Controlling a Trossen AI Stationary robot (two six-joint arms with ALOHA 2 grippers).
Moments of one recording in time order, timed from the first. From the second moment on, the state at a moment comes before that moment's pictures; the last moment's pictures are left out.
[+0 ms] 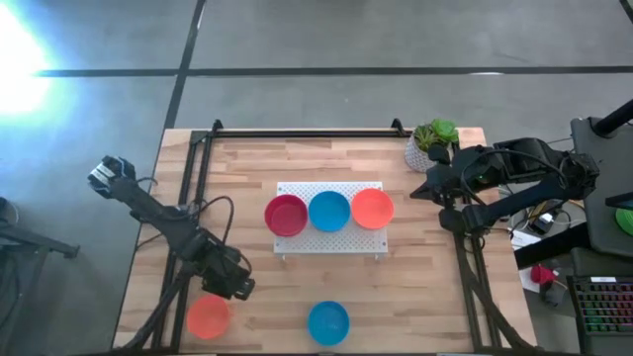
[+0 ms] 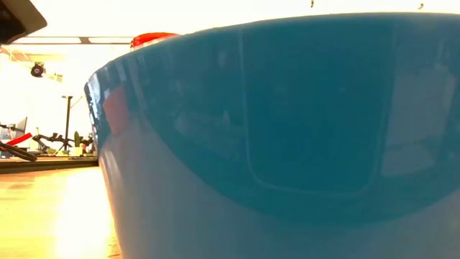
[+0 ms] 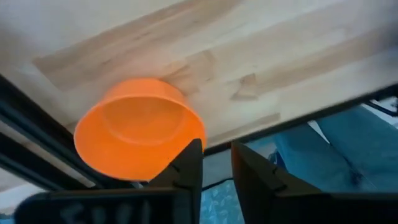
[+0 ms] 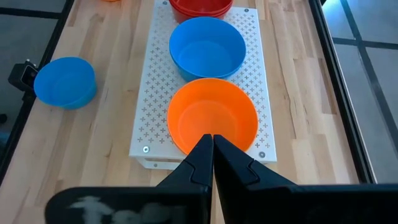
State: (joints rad) left arm -0.64 1.29 0.97 -0.85 0.32 -1.94; right arm 0.14 1.03 1.46 -1.21 0.11 0.05
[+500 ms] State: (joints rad) left arm -0.68 1.29 0.79 -0.59 0.34 -2.09; right arm 0.14 1.03 1.46 -1.21 0.11 0.05
